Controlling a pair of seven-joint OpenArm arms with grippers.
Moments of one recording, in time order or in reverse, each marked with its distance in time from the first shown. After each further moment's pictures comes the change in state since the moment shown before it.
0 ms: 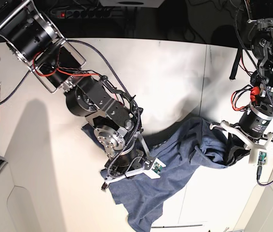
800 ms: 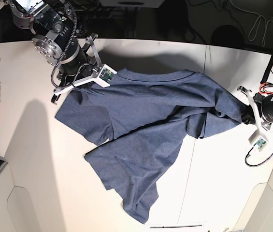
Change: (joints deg) left arm 0.5 -17.2 0.3 0.0 -12.8 -16.5 38.2; right arm -34.2 23.8 6.2 38.9 9.0 9.7 -10.8
